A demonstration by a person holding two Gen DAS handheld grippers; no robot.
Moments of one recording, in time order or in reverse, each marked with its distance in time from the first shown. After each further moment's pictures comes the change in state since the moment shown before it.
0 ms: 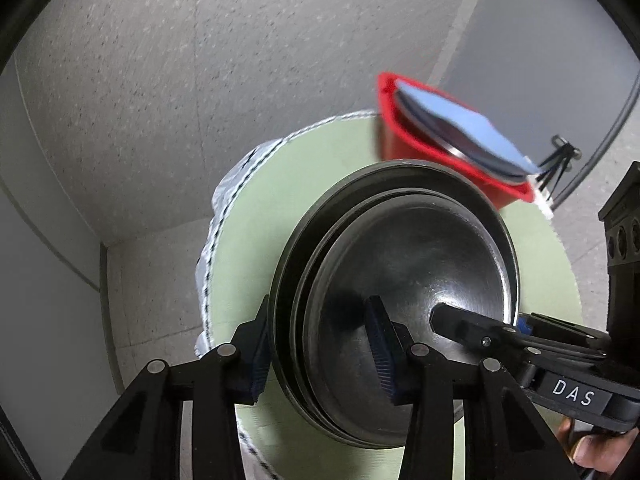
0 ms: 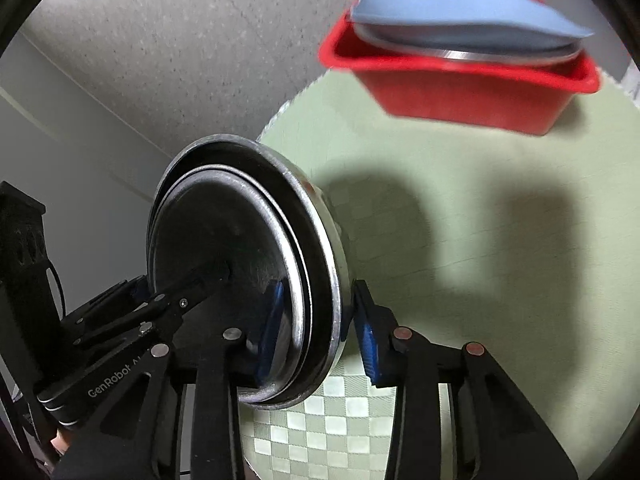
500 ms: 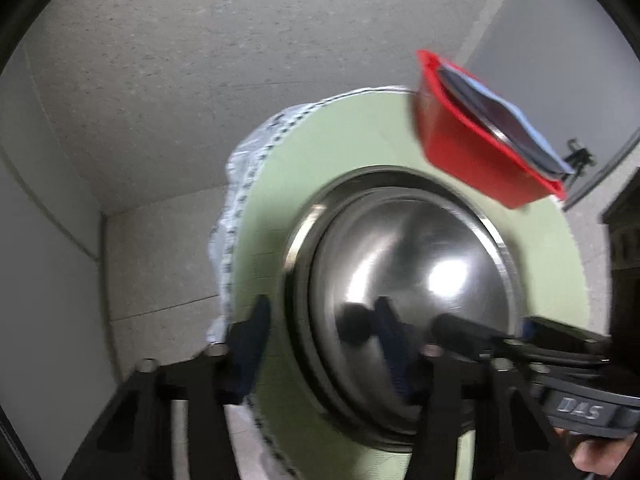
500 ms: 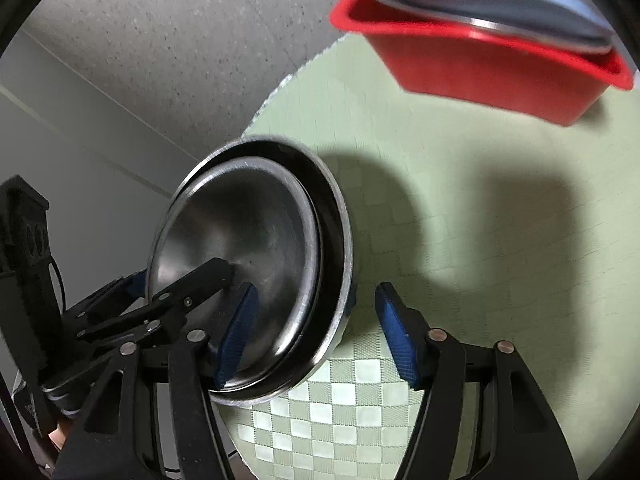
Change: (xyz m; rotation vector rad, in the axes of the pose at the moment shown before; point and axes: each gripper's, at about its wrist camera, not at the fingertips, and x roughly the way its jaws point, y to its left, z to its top) left arm 0.040 0.034 0.002 -0.071 0.097 -0.001; right arm 0.047 0.010 0.007 -0.004 0.123 0.011
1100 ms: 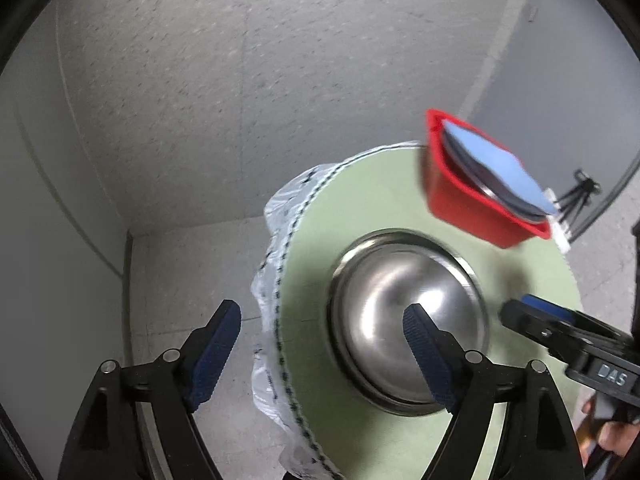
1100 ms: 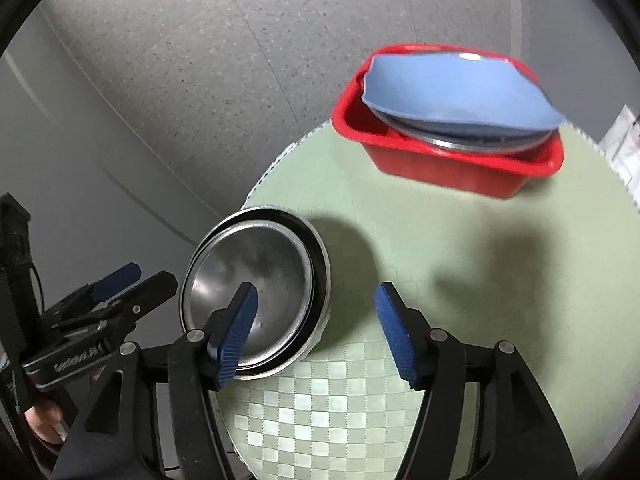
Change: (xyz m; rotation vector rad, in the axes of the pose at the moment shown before) left arm -0.072 0.009 -0.009 -0.050 -0.129 0.088; right arm -0.069 0.015 0.002 -0.074 -0.165 -0.093
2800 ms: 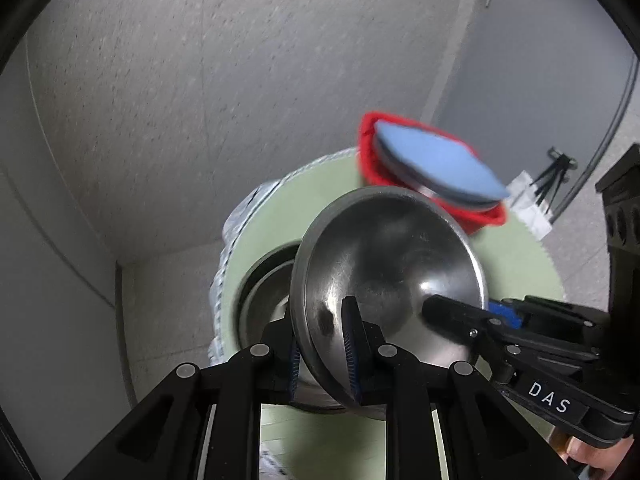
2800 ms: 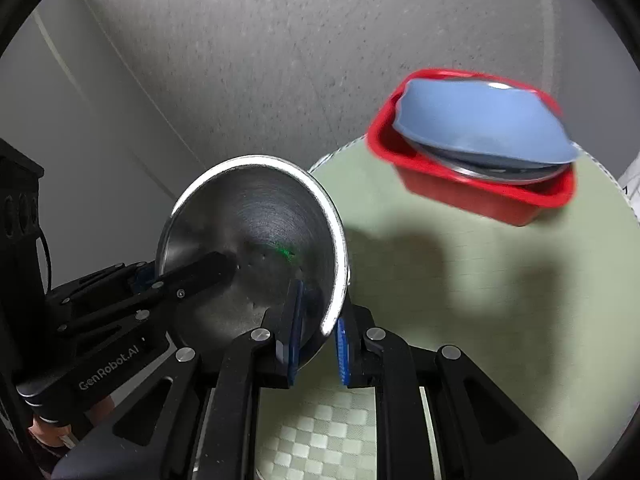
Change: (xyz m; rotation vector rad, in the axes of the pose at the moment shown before) left arm -0.025 -0.044 -0.013 0.128 -0.036 -0.052; right arm -0.015 0.010 -0.009 -0.137 -0.021 0.073
